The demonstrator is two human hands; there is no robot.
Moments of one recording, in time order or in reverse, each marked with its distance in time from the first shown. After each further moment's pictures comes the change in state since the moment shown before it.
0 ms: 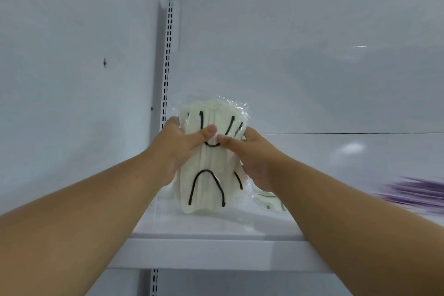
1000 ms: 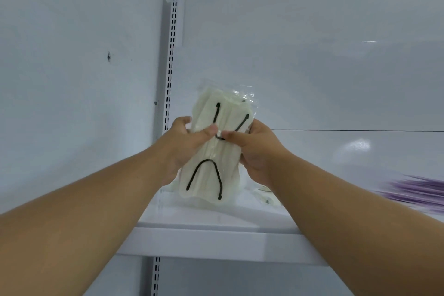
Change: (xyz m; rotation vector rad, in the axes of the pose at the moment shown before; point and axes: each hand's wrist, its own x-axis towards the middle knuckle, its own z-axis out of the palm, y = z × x) left_hand -0.026 0.013 0.001 0.059 -0.092 -0.121; right_hand -0.016 -0.012 0.003 0.259 0.055 -0.085
